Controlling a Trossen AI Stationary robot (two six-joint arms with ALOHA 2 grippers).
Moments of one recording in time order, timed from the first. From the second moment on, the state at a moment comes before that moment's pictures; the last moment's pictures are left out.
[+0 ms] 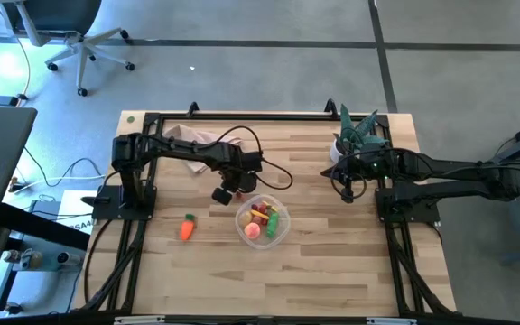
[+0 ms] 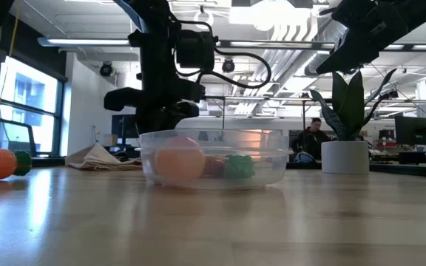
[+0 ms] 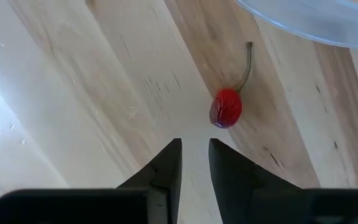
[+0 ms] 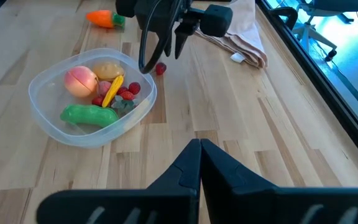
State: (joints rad) left arm 0.29 1.87 1.28 -0.87 -0.02 0.67; right arm -0.17 0.74 0.58 -0.36 -0.03 -0.10
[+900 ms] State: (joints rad) left arm 0.24 1.92 1.28 -0.86 -0.01 0.74; right arm -0.17 0.74 0.58 -0.36 -0.03 -0.10
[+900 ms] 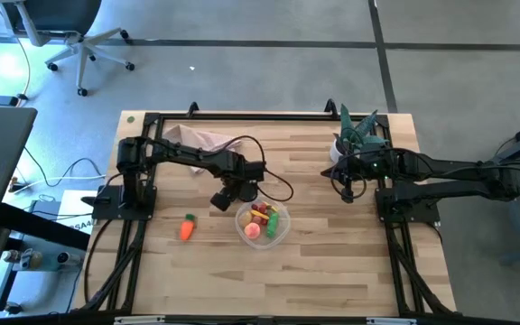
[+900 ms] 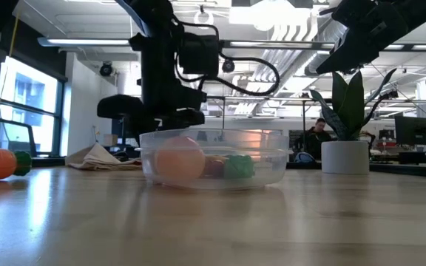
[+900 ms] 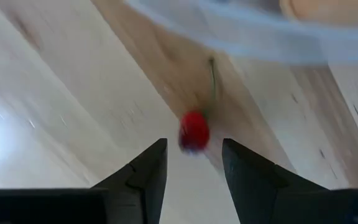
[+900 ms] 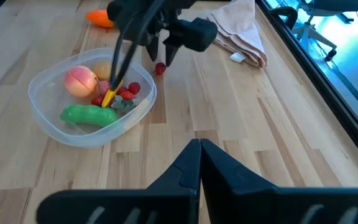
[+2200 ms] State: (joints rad) left arm 0.23 1.97 1.28 -0.85 0.03 0.73; right arm -0.17 0.74 0.58 -0.36 -0.03 -0.10
